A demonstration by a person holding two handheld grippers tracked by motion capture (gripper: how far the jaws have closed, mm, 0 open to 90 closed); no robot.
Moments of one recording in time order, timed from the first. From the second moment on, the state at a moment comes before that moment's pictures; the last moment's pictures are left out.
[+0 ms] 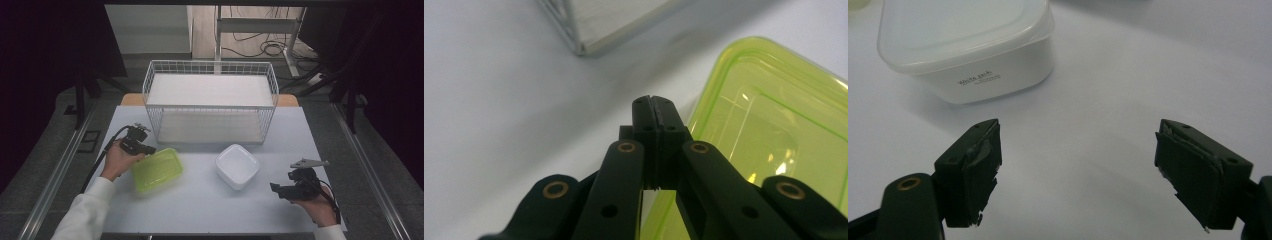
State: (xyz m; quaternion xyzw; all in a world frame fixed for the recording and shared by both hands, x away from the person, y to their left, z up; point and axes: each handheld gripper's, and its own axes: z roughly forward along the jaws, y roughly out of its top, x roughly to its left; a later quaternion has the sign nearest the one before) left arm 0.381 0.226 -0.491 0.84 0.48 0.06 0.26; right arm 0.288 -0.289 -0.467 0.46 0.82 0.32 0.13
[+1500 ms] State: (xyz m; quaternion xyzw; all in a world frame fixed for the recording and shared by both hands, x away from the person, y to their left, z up) left arm 0.311 0.278 -0.466 0.81 0.50 0.09 0.30; right arm 0.283 -0.285 -0.460 0.45 0.82 0.33 0.14
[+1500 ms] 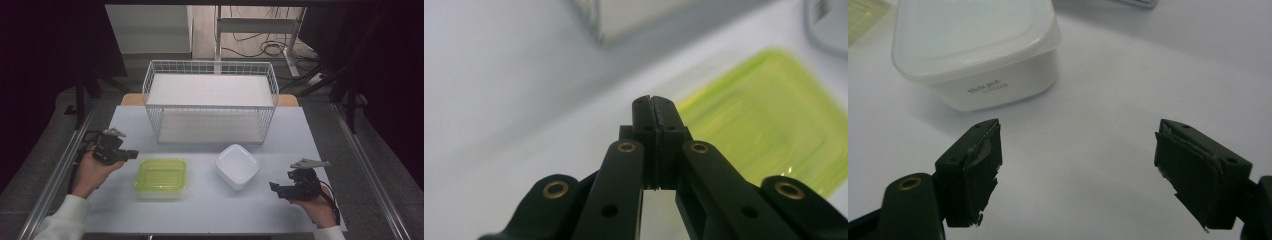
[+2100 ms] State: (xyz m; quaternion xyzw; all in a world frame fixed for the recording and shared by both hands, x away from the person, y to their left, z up) left arm 0.300 0.251 -0.512 0.83 0.48 0.04 0.28; right arm 0.278 -0.267 -0.452 0.44 0.82 0.33 0.14
